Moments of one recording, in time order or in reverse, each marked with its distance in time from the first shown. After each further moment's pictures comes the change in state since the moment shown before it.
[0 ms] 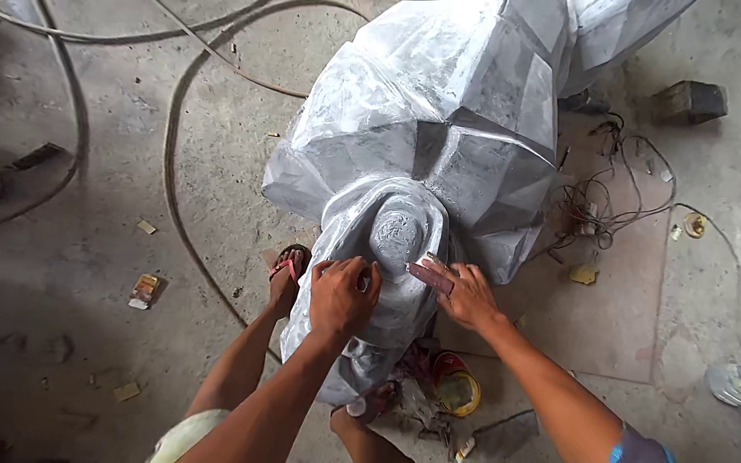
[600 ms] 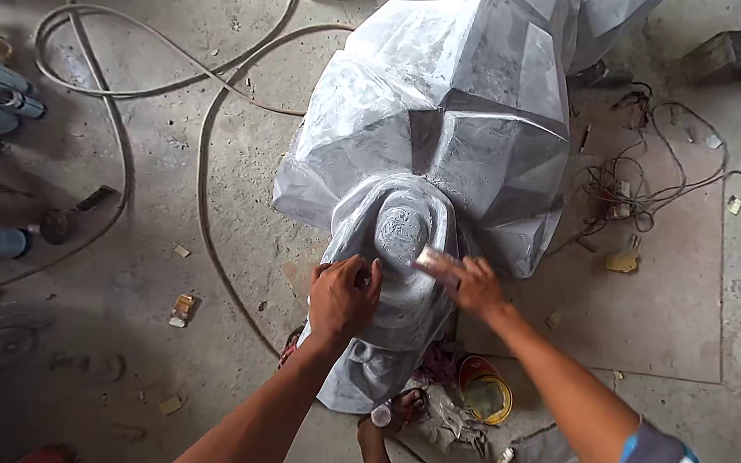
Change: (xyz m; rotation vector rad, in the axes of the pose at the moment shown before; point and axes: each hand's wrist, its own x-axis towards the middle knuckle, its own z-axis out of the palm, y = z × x) left_hand 0.001 -0.003 0.003 0.017 0.009 -0.013; right_hand 0.016 0.013 0.032 0.070 0.261 -0.027
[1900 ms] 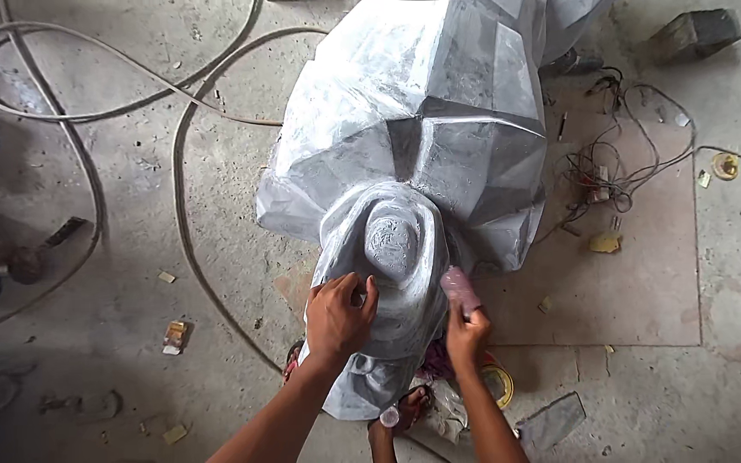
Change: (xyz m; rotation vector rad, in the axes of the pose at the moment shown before) left_hand 0.001 -0.006 0.004 -0.008 -0.067 0.017; right_hand -0.048 -0.093 0.034 0.580 0.708 0.839
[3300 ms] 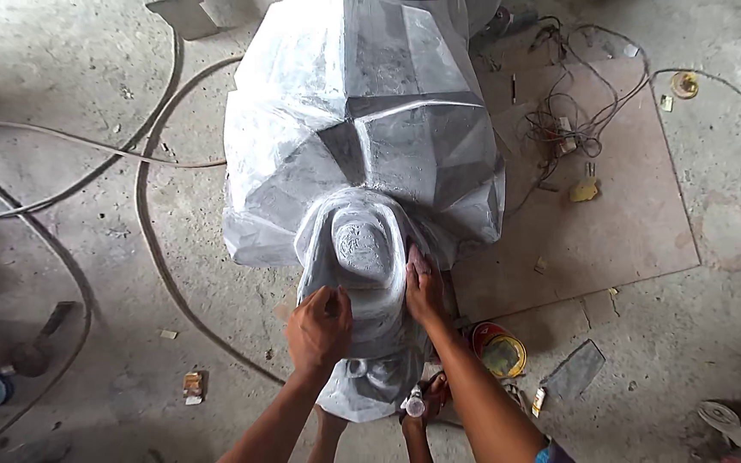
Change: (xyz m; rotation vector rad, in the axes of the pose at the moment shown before) left_hand 0.001 0.001 -0.001 0.022 0.012 0.085; right_hand 0.022 -0.022 0.037 -0.145 -0.391 0.121
